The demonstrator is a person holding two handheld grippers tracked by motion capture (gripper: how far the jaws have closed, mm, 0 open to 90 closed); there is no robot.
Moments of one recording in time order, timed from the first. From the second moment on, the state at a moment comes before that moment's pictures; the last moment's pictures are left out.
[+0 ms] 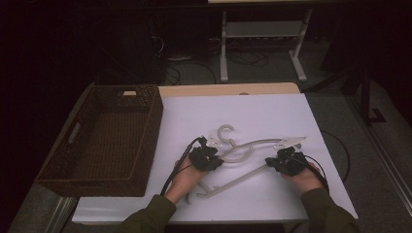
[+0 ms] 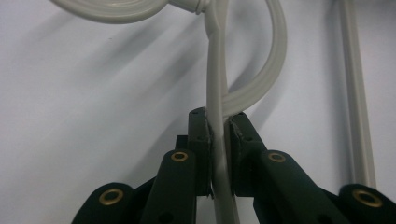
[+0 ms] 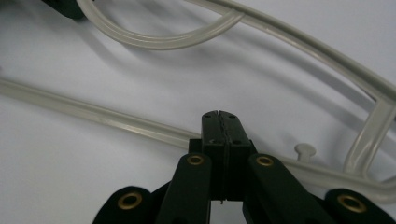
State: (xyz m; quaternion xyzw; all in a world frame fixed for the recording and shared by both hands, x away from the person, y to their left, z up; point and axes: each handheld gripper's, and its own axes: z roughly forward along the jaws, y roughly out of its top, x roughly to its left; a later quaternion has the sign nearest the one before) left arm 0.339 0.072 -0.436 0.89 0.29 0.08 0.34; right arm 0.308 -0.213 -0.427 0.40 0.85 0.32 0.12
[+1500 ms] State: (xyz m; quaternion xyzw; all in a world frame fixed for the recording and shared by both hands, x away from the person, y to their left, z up) left arm 0.353 0.125 -0.340 0.87 0.33 0.10 0.36; right arm 0.258 -0.241 -0.410 0.39 0.76 0.48 0.19
